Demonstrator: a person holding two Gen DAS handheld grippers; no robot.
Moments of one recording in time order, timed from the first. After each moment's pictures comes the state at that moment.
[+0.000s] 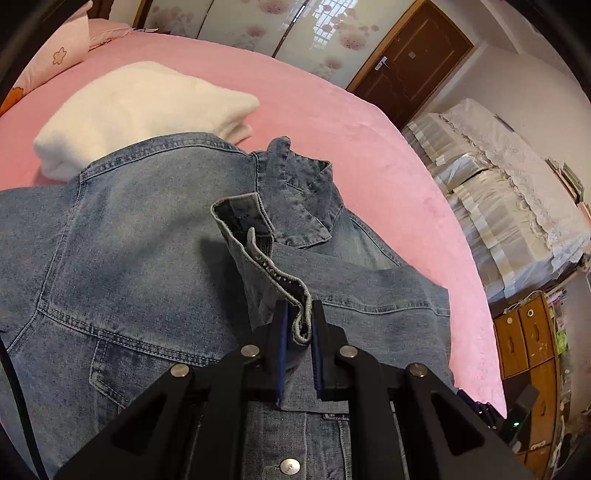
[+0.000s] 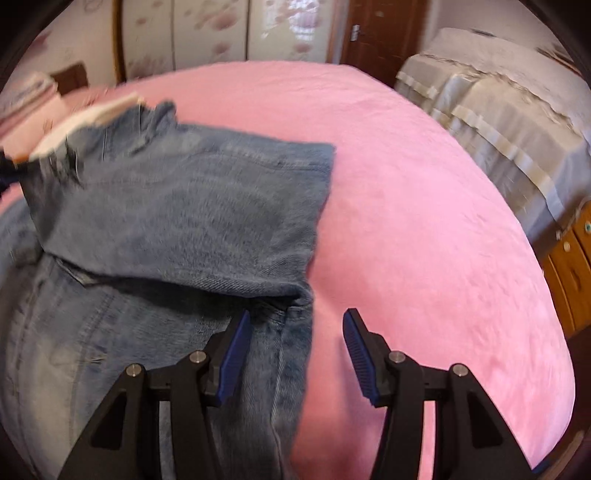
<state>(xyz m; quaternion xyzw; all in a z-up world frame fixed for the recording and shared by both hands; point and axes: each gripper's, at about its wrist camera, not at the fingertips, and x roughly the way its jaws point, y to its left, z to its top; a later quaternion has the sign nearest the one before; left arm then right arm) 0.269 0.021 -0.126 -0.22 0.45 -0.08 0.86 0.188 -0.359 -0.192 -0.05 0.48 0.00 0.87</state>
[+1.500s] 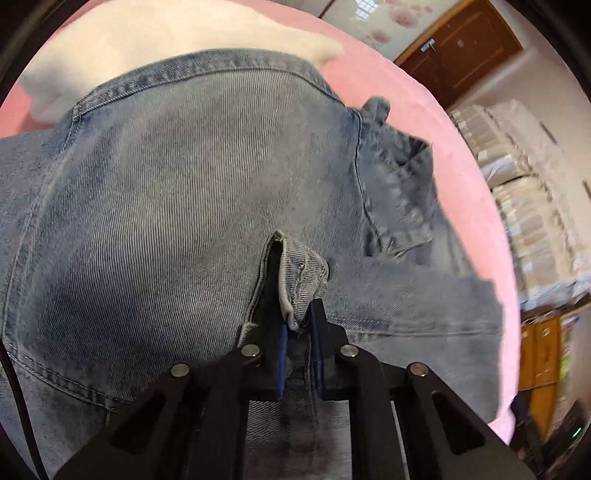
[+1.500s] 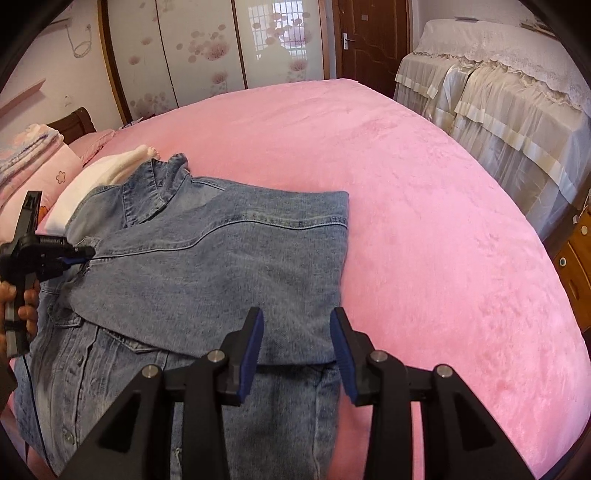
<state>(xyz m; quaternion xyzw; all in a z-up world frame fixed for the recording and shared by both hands) 0.336 0.052 -0.221 -0.24 0.52 -0.04 0.82 0.208 -0.366 -0.148 0.04 0.45 0.02 0.89</state>
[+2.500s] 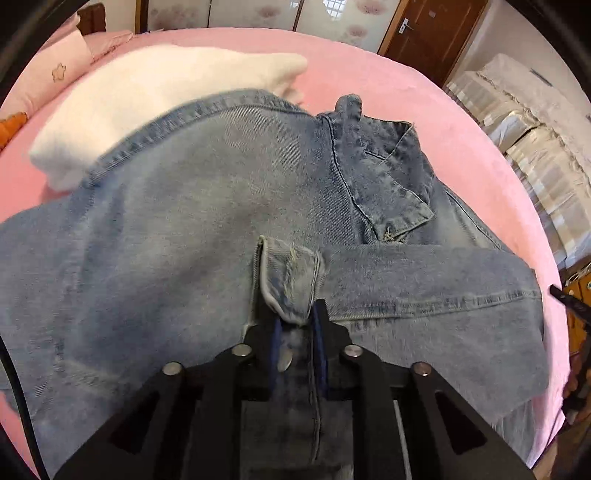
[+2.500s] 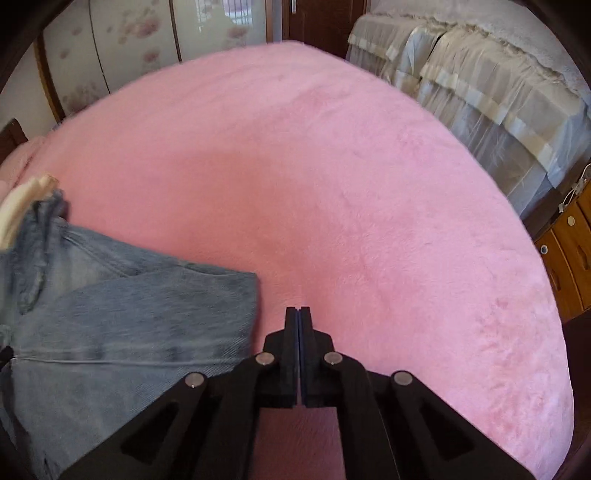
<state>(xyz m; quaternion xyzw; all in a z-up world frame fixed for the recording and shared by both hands) 0.328 0.026 -0.190 -0.11 0.51 -0.01 0.85 0.337 -0.426 -0.167 0.06 0.49 -0.05 0.87</state>
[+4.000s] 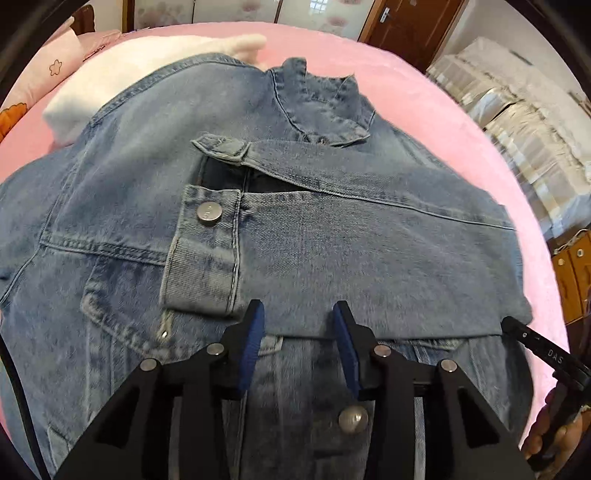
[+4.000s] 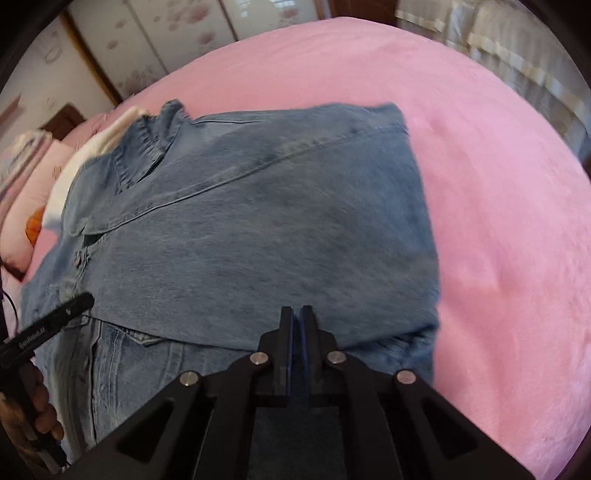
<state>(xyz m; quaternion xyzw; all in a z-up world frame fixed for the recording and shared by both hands) 0.233 -0.019 -0.187 -0.11 0.52 -0.05 0.85 0.214 -0.329 -0.201 0.15 0.53 0.04 0.83</state>
